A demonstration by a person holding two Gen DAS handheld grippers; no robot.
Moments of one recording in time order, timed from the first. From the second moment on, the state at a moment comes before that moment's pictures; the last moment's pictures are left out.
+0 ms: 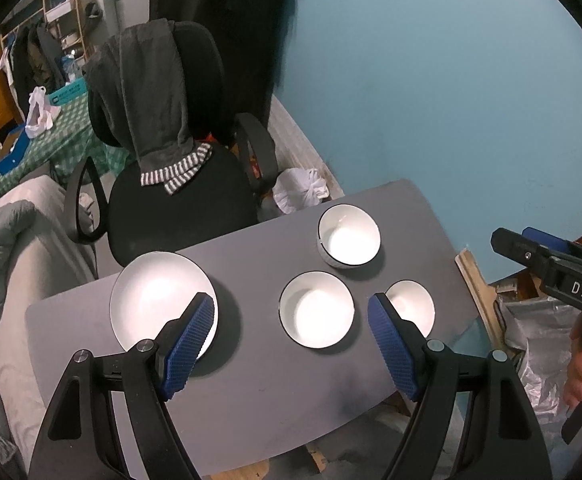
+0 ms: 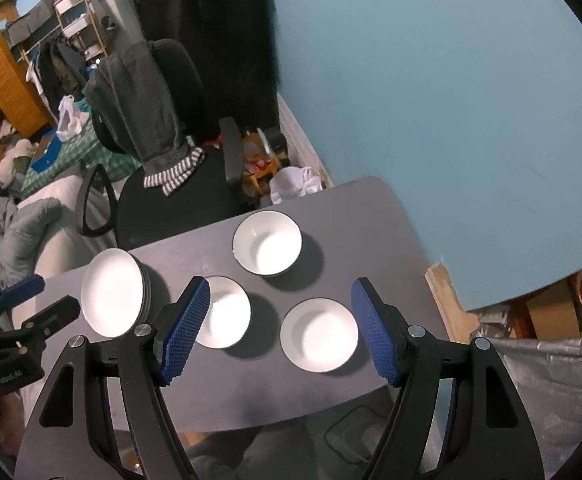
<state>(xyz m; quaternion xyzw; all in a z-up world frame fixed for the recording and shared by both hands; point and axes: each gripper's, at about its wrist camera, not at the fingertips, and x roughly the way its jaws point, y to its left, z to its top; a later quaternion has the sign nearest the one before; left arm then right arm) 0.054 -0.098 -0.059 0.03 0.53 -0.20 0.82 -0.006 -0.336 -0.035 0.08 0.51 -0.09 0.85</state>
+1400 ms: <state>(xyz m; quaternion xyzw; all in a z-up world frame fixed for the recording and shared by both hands) 0.093 -0.114 -0.181 0.02 0.63 -0.14 0.76 0.063 -0.335 -0.172 0.07 0.62 0.04 0.78</state>
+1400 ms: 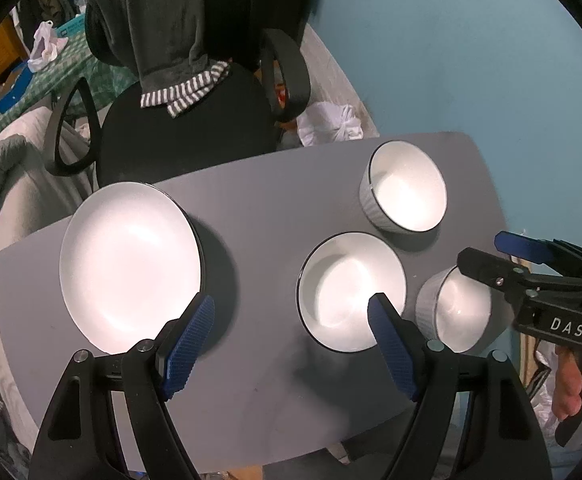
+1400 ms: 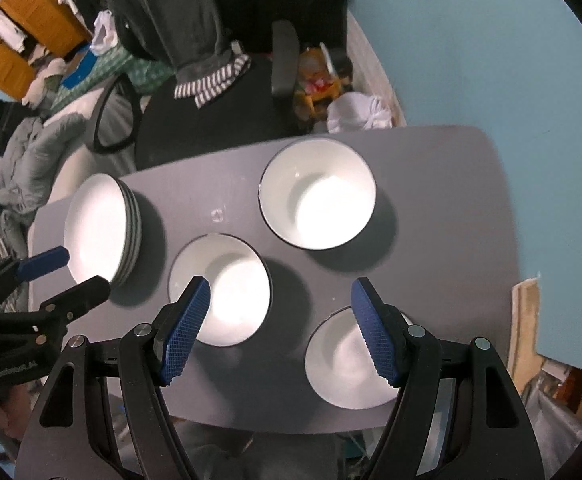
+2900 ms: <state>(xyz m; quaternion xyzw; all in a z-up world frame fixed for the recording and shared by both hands) 0.107 -0.129 -0.278 0.00 0.69 -0.09 0.72 0.088 -0.322 -0.284 0.06 0.70 0.13 0.70</state>
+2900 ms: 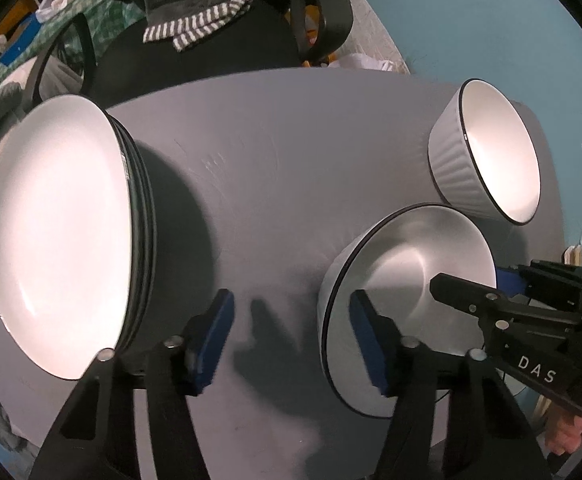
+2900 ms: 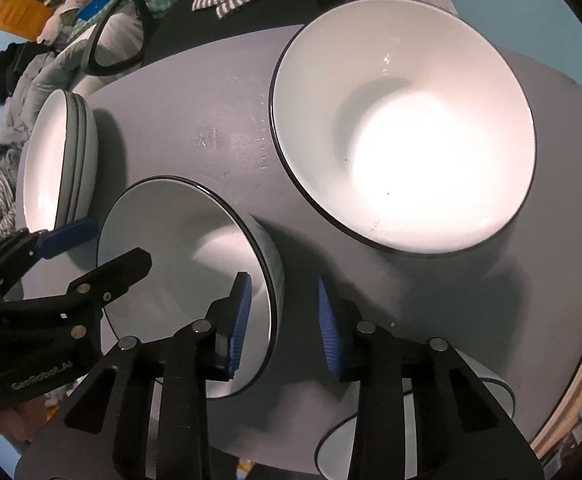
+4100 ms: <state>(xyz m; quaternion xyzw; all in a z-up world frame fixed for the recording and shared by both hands) 0.087 -0.134 -0.270 -0.03 0.72 -0.12 0.69 0.085 -0.305 -0.291 0.05 0.72 0.11 0.69</state>
